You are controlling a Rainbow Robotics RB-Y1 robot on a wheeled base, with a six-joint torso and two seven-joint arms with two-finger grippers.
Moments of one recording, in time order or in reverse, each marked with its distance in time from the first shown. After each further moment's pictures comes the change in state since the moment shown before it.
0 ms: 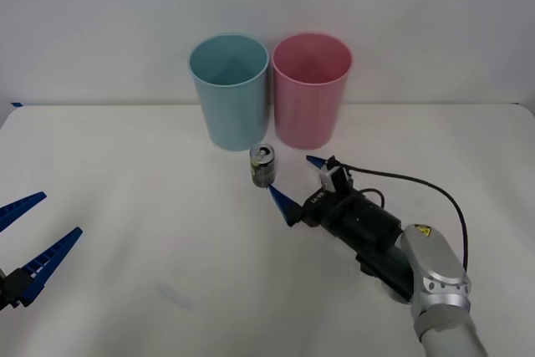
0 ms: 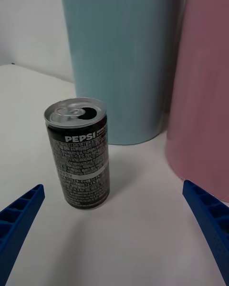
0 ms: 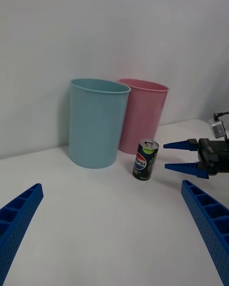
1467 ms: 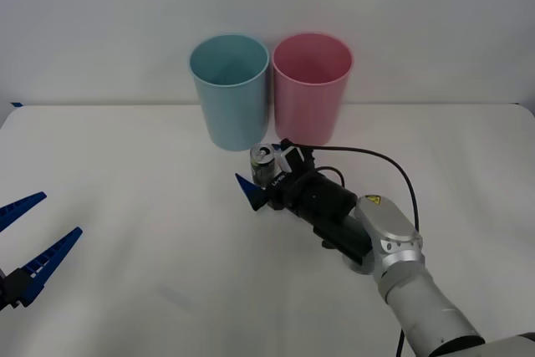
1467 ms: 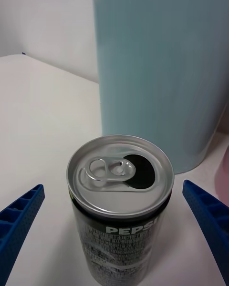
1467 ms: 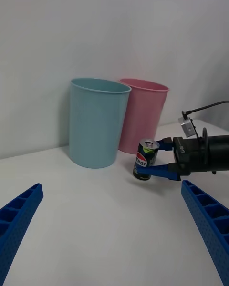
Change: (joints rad) right arm -0.231 0.000 0.168 0.264 -0.132 0.160 0.065; left arm 0.000 0.000 0.000 0.000 0.000 0.000 0.000
